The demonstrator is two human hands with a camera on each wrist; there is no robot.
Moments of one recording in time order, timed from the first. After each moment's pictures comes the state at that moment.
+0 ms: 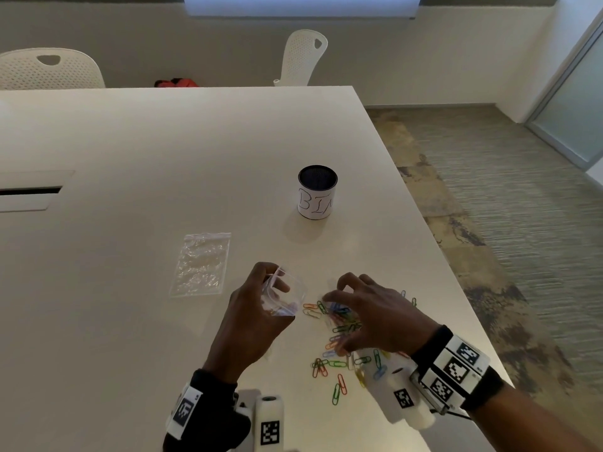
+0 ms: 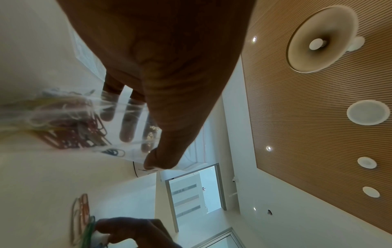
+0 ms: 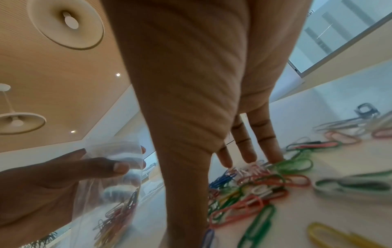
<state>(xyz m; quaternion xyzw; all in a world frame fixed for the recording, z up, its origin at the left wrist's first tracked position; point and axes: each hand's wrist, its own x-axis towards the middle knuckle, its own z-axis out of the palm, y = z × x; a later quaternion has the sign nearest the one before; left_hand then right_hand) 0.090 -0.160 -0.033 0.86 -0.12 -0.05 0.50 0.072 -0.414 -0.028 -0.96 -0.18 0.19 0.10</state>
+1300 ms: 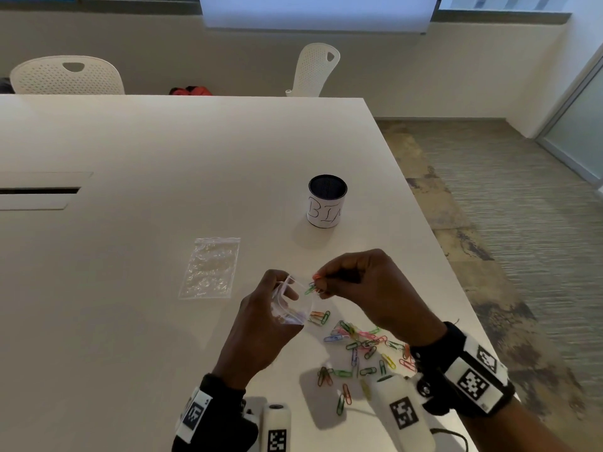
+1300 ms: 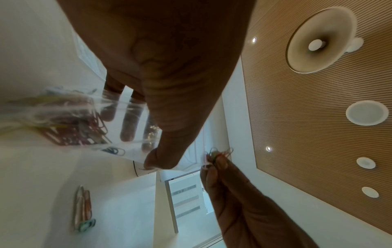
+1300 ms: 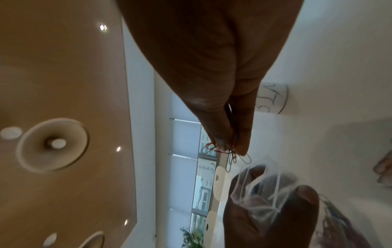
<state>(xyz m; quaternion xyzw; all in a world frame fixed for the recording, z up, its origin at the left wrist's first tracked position) 0.086 -0.164 -0.033 0.85 -0.12 -0.05 0.51 0.083 -0.379 0.030 -0.81 -0.05 0.05 0.59</state>
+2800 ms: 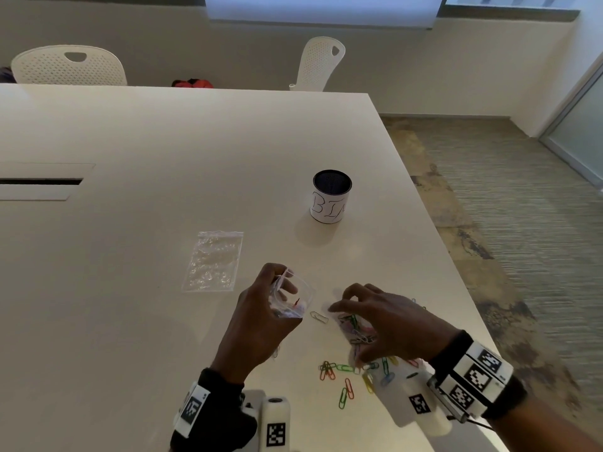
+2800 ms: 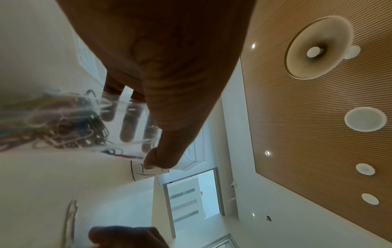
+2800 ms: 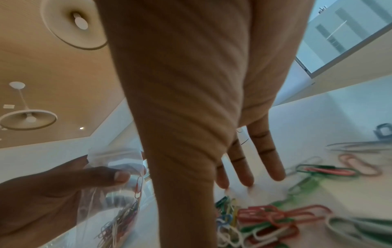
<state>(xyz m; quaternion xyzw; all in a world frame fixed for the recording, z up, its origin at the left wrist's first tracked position) 0.087 -0.154 -0.035 0.85 -0.12 -0.04 0.51 0.074 -0.417 -0.020 -0.94 -0.24 0.22 0.09</state>
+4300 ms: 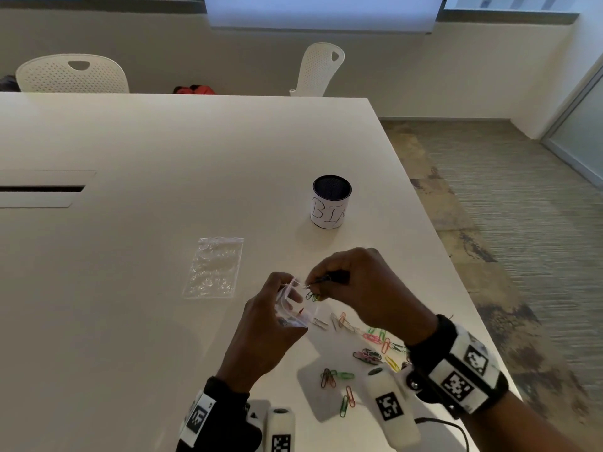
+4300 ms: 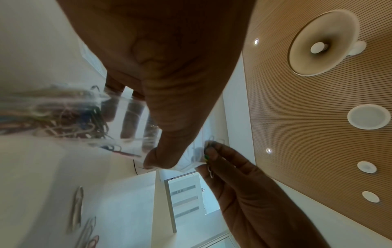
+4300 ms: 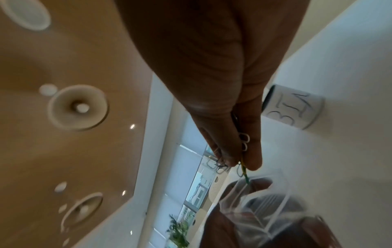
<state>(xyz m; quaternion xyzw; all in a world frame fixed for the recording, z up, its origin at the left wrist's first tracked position) 0.084 -0.164 -0.030 0.85 -0.11 -0.06 0.51 0.094 -0.364 0.040 -0.89 -0.15 0.04 0.43</state>
